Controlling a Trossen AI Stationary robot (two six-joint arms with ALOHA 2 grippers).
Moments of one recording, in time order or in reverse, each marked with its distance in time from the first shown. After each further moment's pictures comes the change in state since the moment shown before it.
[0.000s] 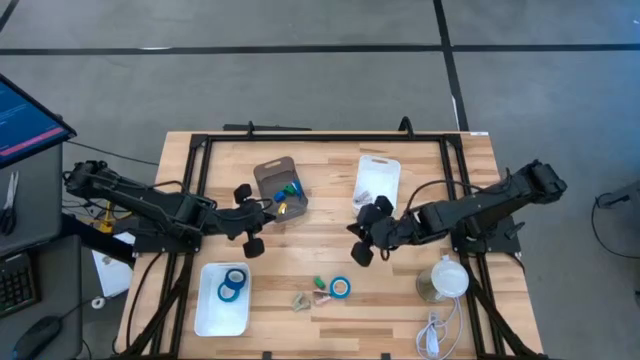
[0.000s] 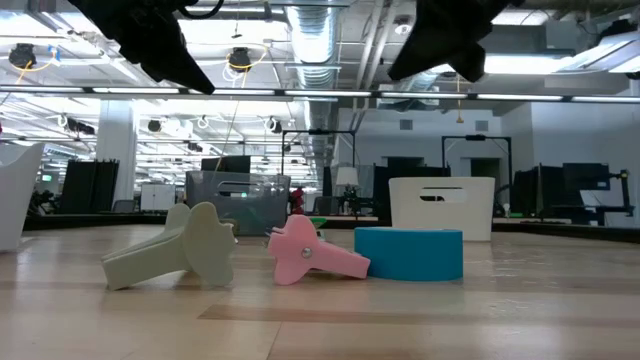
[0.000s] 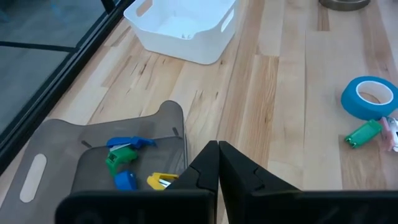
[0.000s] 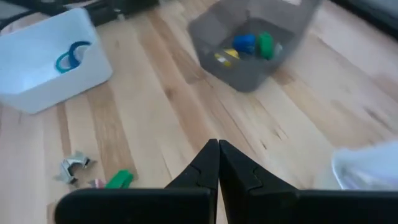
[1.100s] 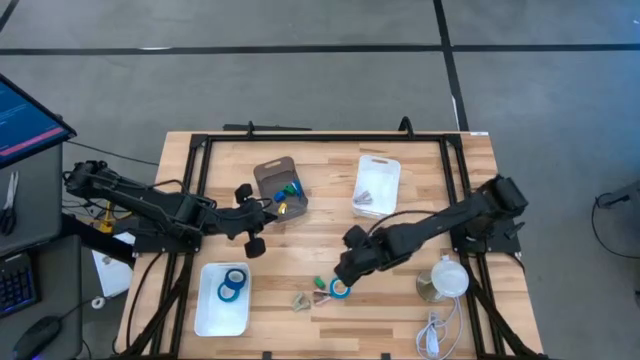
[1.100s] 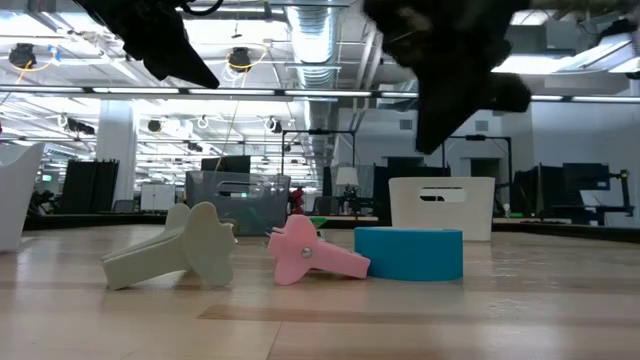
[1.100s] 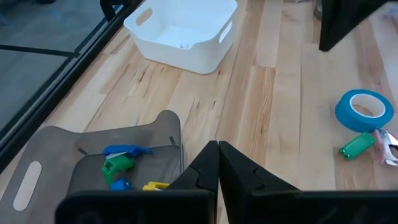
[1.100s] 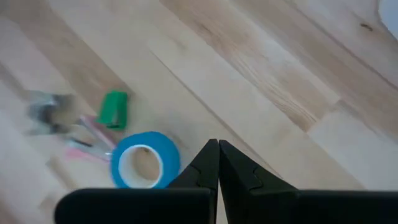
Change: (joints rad) left arm 0.000 0.000 0.000 0.038 0.000 -0.002; right arm 0.062 0.368 0.287 -0.401 -0.237 0.532
